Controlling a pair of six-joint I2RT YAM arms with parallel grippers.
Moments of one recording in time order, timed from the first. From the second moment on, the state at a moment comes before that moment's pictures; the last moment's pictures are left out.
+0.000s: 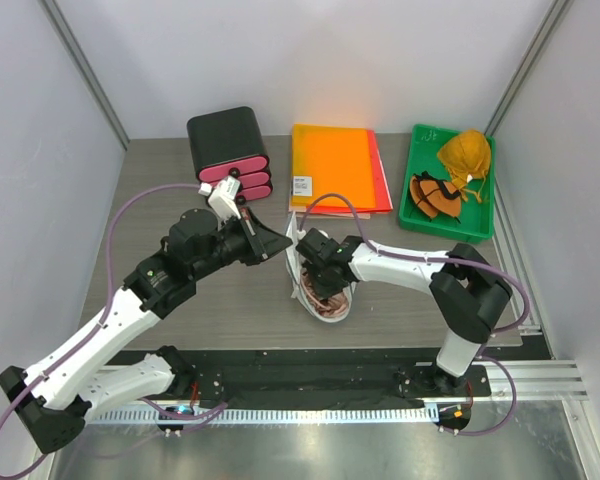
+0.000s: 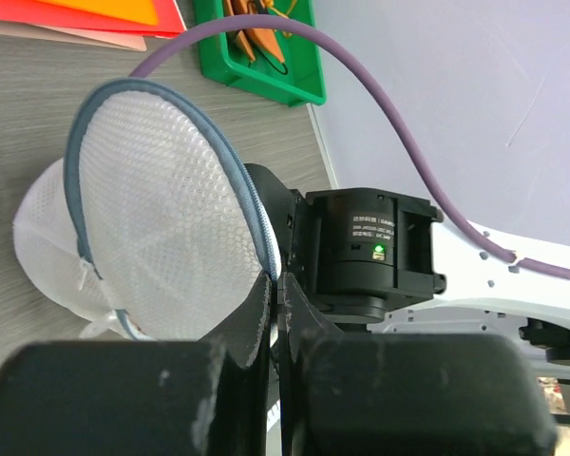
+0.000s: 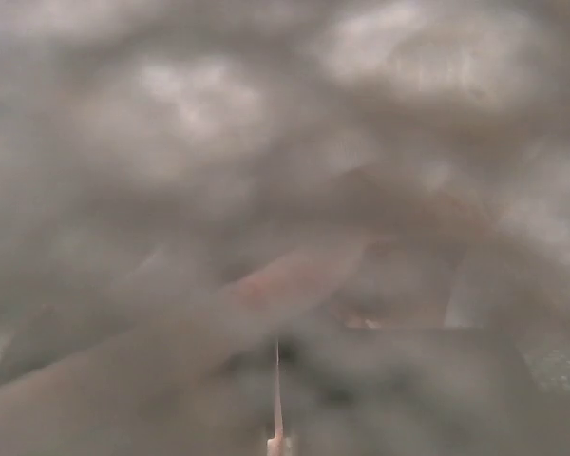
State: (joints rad) left arm -0.74 0.93 0.99 -0.33 0.10 -0.88; right arm 0.89 1.73 1.09 -0.59 0.07 0.48
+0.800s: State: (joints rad) left arm -0.74 0.91 1.00 -0.34 0.09 -0.89; right arm 0.76 1.19 1.08 -0.74 0.08 0.51
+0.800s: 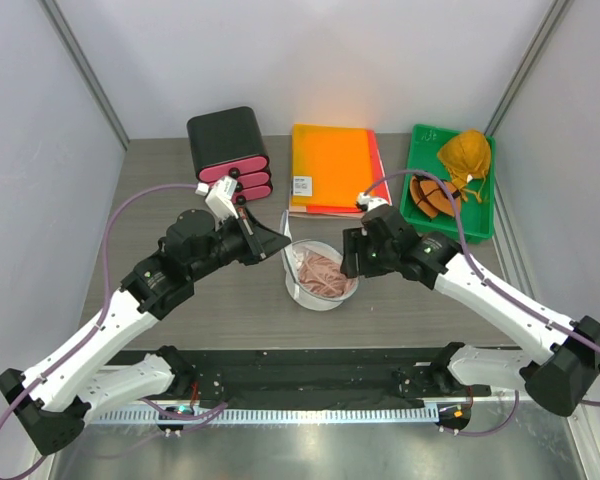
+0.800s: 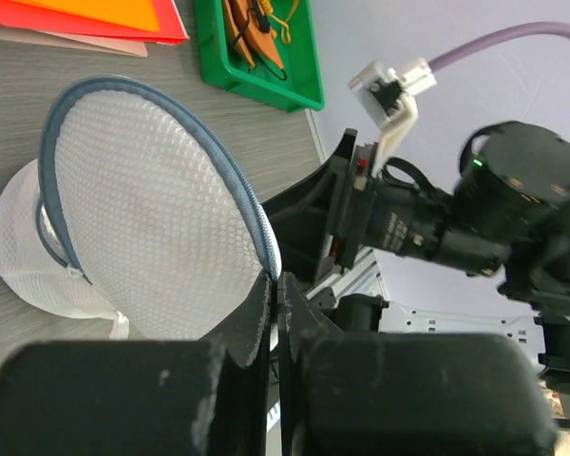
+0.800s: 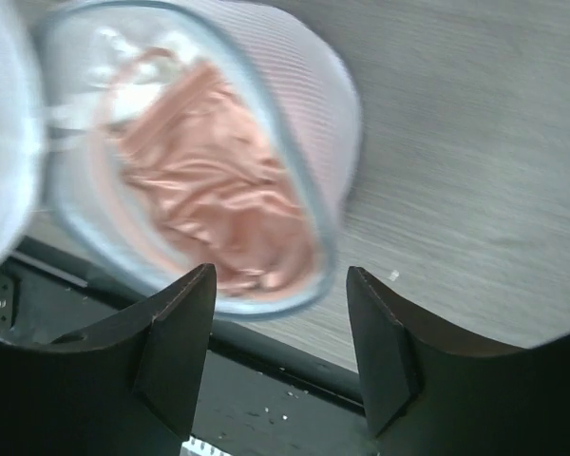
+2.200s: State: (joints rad) left arm -0.86 0.99 1.11 -0.39 0.15 -0.70; right arm 0.61 1.09 0.95 -0.65 -0.24 0.62
